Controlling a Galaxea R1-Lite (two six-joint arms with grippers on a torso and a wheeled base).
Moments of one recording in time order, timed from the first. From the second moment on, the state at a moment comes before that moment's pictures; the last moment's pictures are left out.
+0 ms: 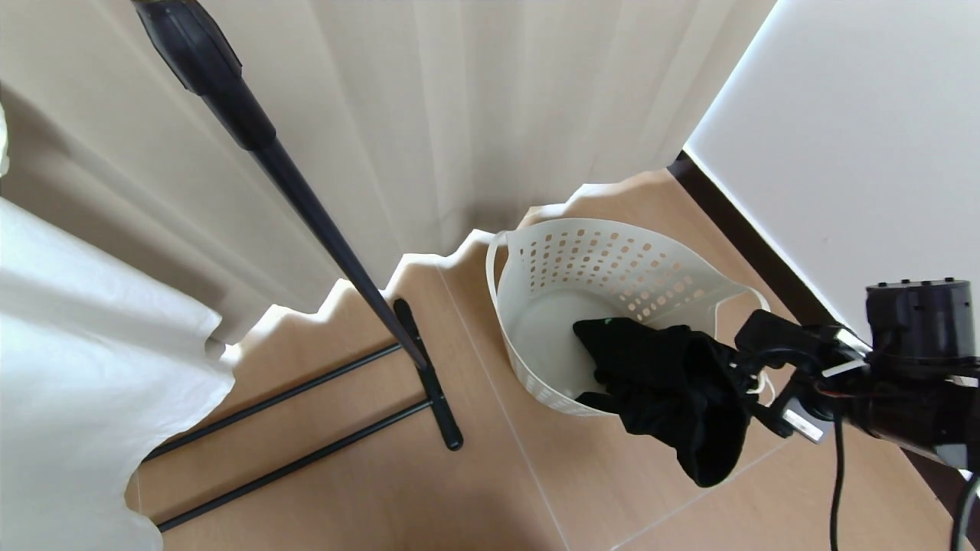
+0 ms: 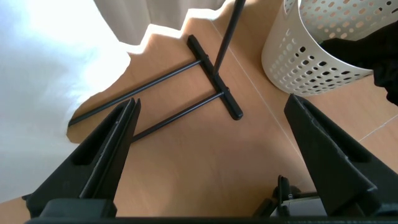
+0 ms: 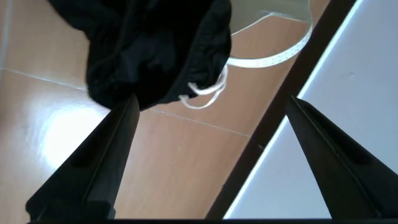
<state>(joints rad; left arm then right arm) -0.01 0.00 -0.04 0.07 -0.10 0.00 0.21 1.60 -0.60 -0.42 -0.27 -0.78</state>
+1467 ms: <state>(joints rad) 0.00 0.00 -0.04 0.07 -0.10 0.00 0.27 1.65 -0.59 -0.87 -0.26 -0.52</state>
